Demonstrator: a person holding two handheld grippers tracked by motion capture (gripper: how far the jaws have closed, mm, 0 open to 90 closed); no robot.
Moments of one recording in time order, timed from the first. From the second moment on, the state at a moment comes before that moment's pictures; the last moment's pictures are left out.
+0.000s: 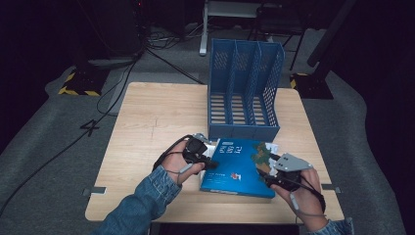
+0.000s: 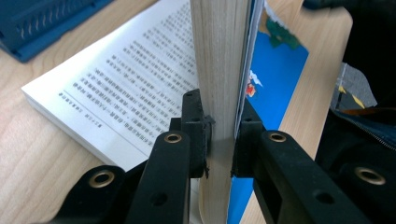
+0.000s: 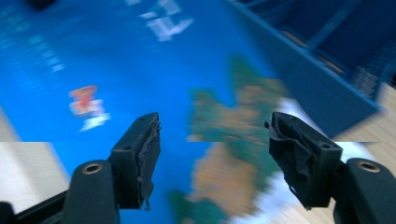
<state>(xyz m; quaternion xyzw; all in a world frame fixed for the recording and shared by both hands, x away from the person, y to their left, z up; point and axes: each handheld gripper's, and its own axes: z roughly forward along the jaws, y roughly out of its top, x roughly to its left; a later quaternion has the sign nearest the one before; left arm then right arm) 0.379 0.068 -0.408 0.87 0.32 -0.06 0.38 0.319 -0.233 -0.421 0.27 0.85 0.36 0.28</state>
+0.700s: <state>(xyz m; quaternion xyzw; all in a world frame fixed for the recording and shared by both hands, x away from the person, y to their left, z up) 0.375 0.068 -0.407 0.87 0.32 -0.06 0.37 0.282 -0.147 -0.467 0.13 0.90 0.33 0.27</state>
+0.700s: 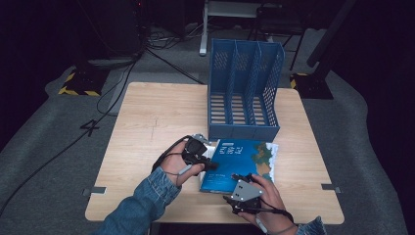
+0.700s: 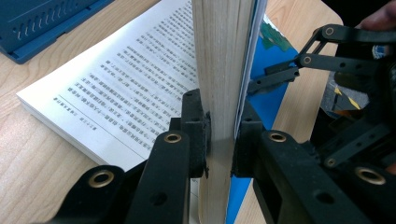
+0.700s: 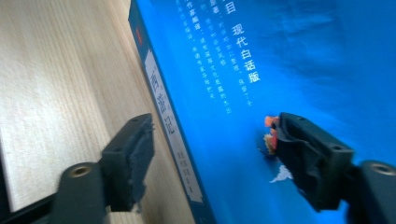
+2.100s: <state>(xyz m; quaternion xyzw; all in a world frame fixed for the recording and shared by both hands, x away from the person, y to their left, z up) 0.378 0.066 -0.407 0.84 0.35 -0.11 0.39 0.300 -0.127 -0.514 0.09 0.82 0.28 0.49</state>
